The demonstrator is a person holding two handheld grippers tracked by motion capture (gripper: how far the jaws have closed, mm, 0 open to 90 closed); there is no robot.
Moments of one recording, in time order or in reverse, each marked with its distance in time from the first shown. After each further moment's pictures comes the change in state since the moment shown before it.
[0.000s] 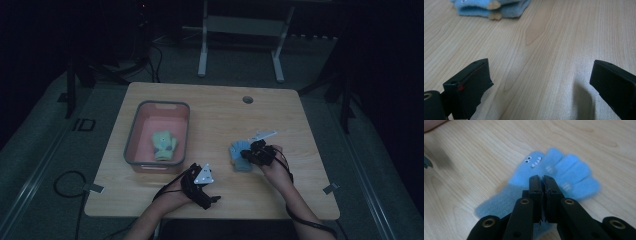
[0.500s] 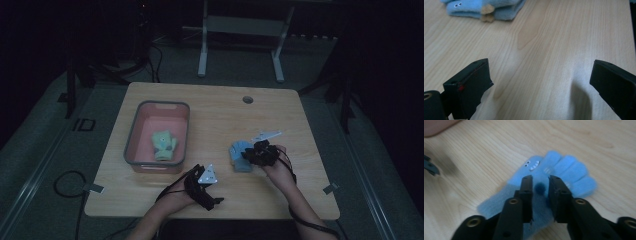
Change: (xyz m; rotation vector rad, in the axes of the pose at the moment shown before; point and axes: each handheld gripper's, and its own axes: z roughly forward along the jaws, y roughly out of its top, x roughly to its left) left arm -0.006 0.009 0.005 0.017 -0.029 -0.018; right arm -0.001 -0.001 -0.014 -0.040 0.005 0.005
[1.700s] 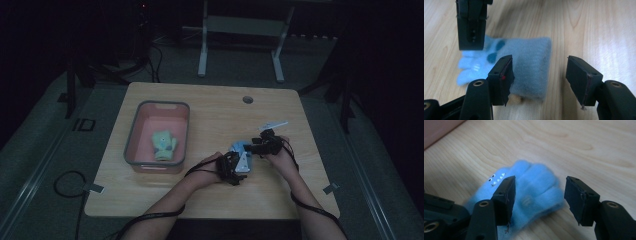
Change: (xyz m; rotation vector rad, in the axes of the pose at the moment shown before) left arm 0.021 0.080 0.067 0.082 0.093 0.319; right arm -0.055 0.002 0.025 -0.015 0.075 0.106
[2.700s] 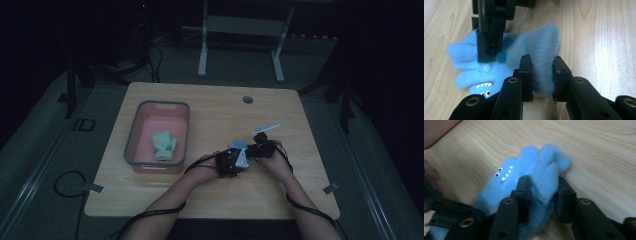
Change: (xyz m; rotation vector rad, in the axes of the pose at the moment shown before) left arm 0.013 -0.002 0.000 0.055 -0.041 -0.025; right arm 0.010 -0.003 0.019 0.066 0.097 0.020
